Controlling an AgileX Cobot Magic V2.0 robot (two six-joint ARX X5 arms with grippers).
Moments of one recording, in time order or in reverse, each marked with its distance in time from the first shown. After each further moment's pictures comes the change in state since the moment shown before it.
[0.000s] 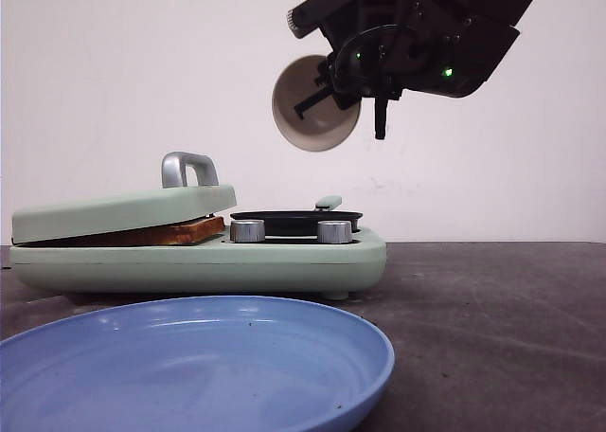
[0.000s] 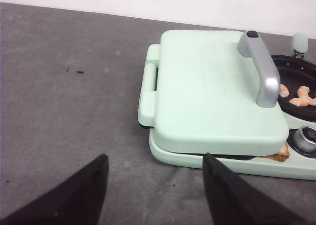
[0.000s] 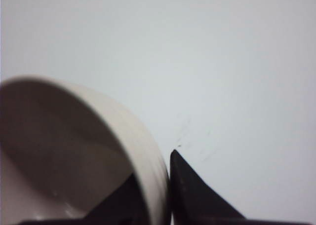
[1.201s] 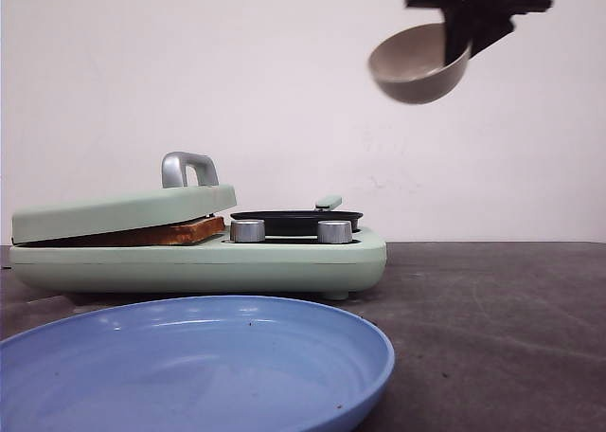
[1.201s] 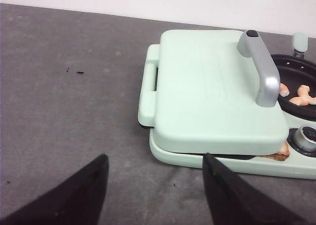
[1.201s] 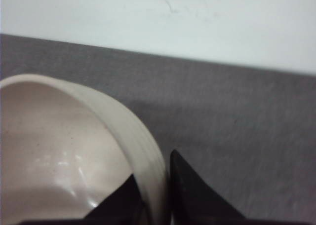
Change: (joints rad) left arm 0.000 0.000 0.000 -0.001 0.000 0.006; right arm -0.379 -0.296 0.453 -1.586 -0.456 0.713
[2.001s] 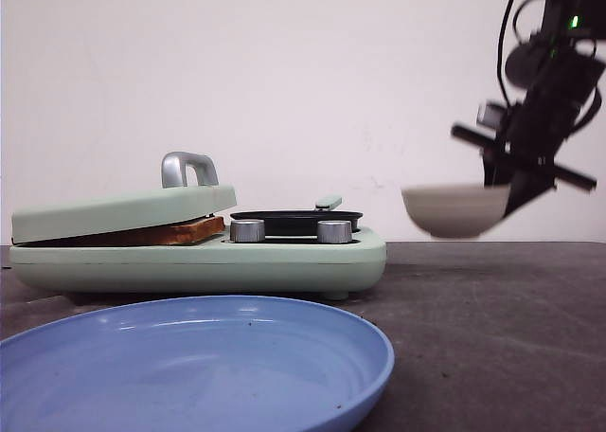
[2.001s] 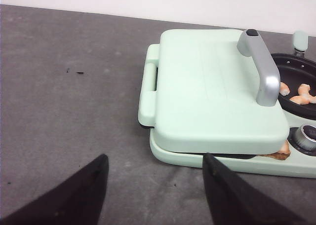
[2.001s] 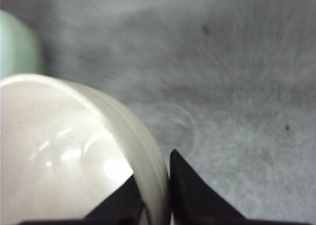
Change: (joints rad) left arm 0.000 0.000 0.000 0.000 0.000 0.006; right arm -0.154 0.391 0.000 -0.215 -0.341 0.111
